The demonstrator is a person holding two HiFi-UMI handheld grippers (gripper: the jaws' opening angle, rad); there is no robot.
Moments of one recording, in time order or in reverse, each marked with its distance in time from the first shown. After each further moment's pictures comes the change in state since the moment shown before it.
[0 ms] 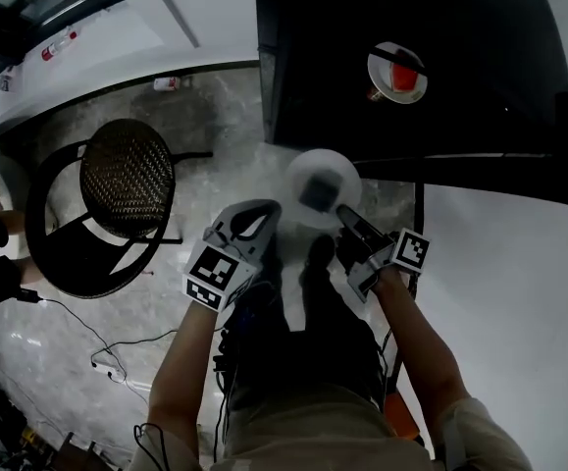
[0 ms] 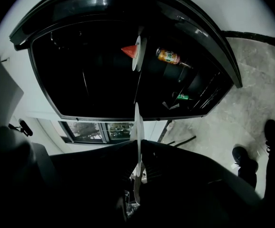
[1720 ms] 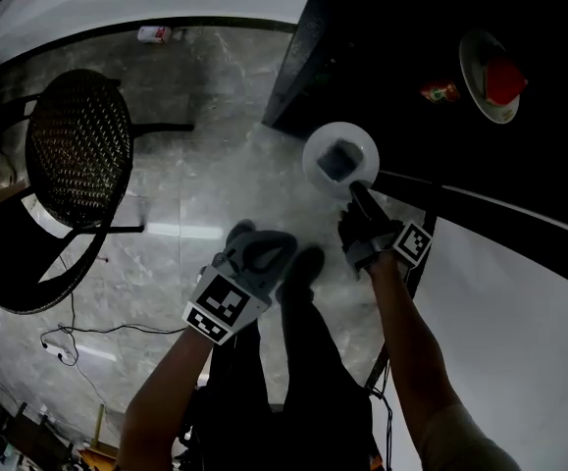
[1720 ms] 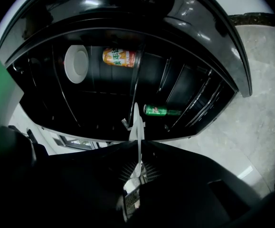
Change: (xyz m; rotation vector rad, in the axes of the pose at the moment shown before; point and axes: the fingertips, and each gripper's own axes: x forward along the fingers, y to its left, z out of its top) left arm 0.102 0.006 -0.161 -0.135 0.055 -0.063; right arm 0.091 -0.202 0.086 -0.037 -0.087 0.033
